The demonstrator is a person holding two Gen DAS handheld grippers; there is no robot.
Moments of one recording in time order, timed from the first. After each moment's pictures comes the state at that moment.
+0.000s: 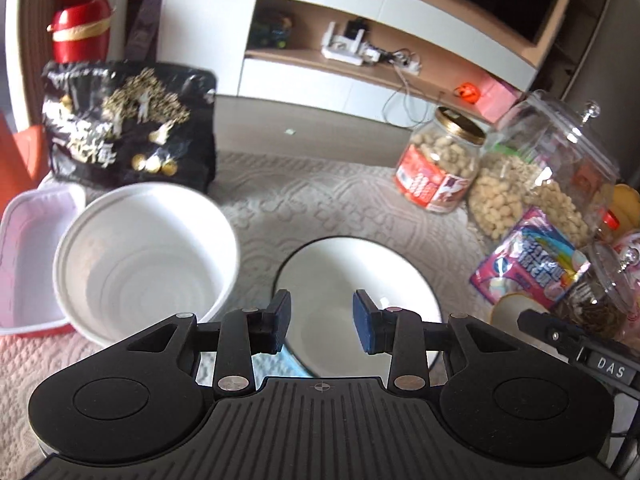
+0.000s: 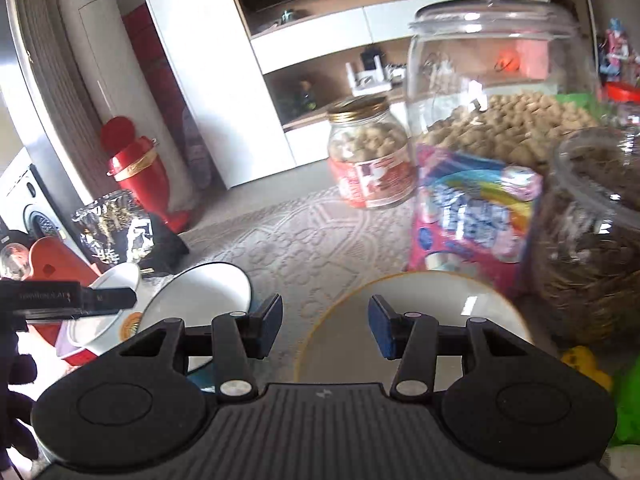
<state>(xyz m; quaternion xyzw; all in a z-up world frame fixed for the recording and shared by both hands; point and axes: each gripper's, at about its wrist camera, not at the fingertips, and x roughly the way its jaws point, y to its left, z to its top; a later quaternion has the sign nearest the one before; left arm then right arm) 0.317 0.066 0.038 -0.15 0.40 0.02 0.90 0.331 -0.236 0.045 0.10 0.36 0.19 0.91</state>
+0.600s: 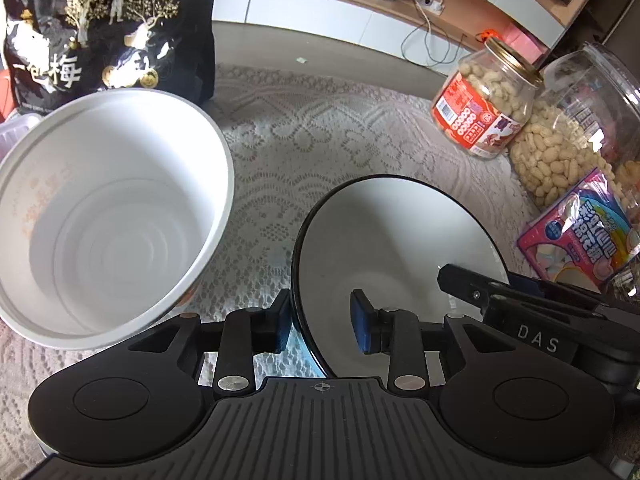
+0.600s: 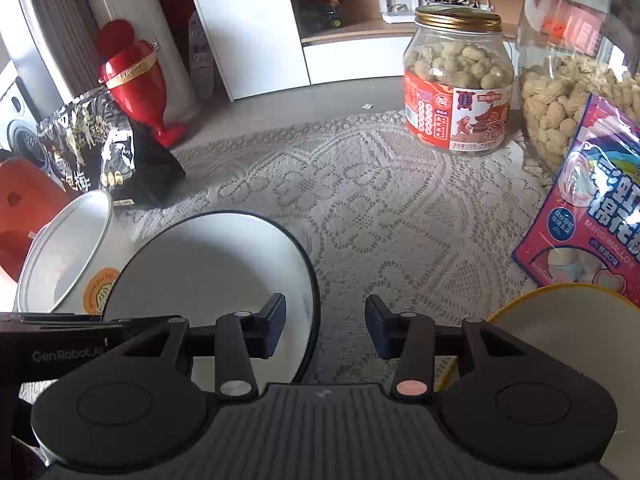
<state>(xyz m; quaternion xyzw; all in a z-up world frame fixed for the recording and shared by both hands) 0.369 0.076 -0.026 -0.17 0.49 0.01 0.85 0.392 -0.128 -0.005 0.01 0.45 0.20 0.87</state>
